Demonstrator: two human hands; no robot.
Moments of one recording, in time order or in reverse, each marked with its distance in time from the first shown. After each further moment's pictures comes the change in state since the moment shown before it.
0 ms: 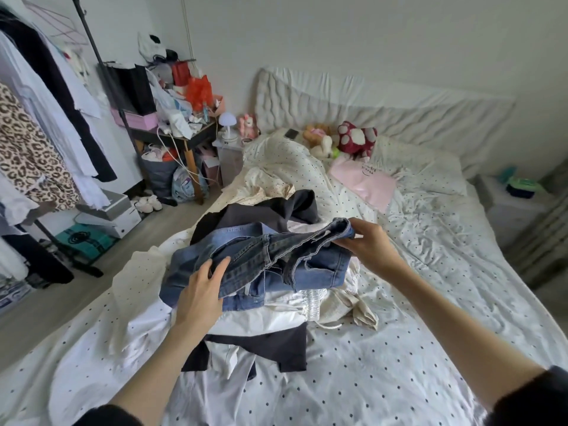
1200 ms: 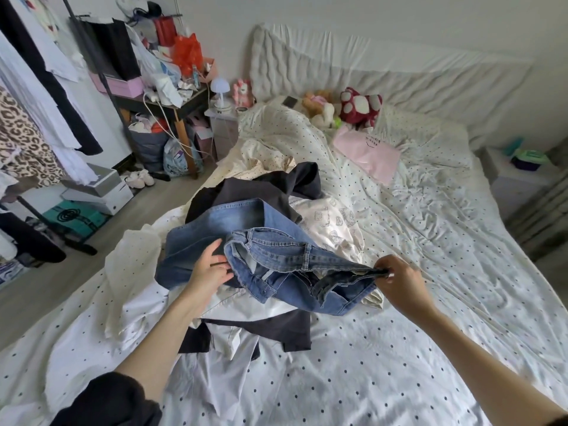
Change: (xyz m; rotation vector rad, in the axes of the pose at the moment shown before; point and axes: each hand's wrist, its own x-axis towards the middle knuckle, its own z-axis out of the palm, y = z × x) left_hand 0.040 -0.011 0.044 -1.298 -0.143 -0.403; right_hand -0.051 0.115 0.032 -0.329 0.075 0.154
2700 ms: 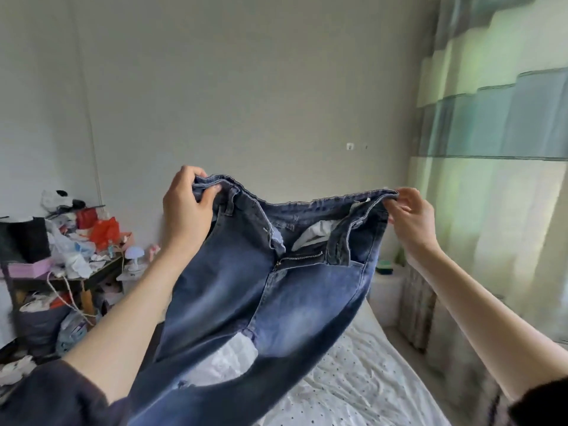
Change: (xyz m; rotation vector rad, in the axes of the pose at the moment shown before) left_hand -0.299 0.337 0.225 0.218 0.338 1.362; right_hand -0.111 -0.010 -0.447 0.630 0.867 -0.147
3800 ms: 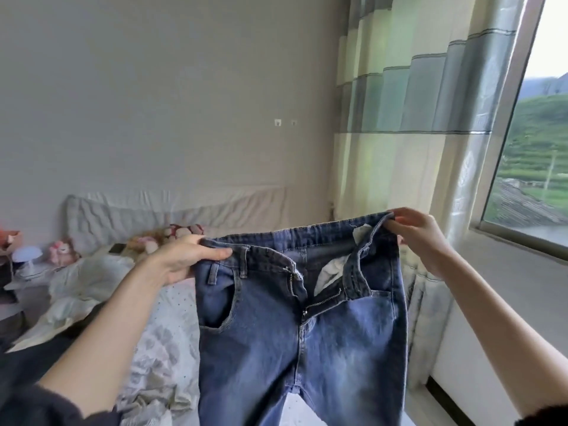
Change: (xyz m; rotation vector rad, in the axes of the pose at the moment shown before) left_hand -0.084 0.035 0.111 -0.600 -1.074 -0.792; right_hand -0.022 0.035 -0.178 -0.249 -0.095 0.254
